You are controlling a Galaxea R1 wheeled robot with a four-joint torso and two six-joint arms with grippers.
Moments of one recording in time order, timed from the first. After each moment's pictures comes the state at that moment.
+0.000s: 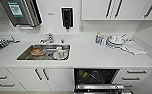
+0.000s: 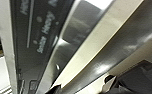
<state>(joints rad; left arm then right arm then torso) 1.51 2.86 -2.29 0.22 0.04 -0.18 -0.75 2.53 -2.20 1.22 -0.45 -0.11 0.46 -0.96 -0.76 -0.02</state>
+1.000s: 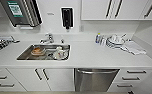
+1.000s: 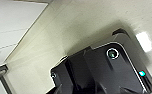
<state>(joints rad) 1.51 2.91 -2.41 0.22 0.04 -0.18 -1.01 2.42 -2.24 1.10 -0.58 -0.51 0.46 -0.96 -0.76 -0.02</state>
